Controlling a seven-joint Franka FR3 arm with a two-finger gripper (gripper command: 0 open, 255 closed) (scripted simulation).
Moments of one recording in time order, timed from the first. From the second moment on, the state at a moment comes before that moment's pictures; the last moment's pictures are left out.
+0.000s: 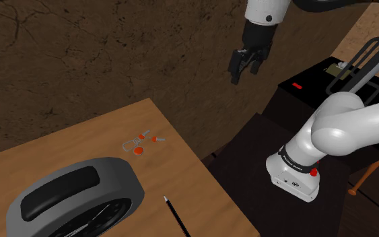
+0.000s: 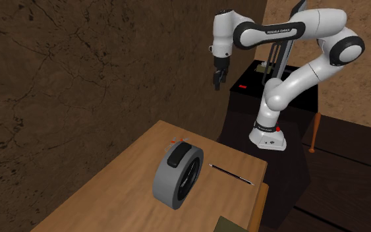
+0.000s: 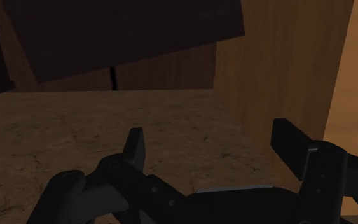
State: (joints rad) arm 0.02 -0.77 0.24 -2.44 0.15 1.61 0.35
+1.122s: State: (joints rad) arm -0.01 -0.33 0.68 -2.26 0.23 1.96 0.89
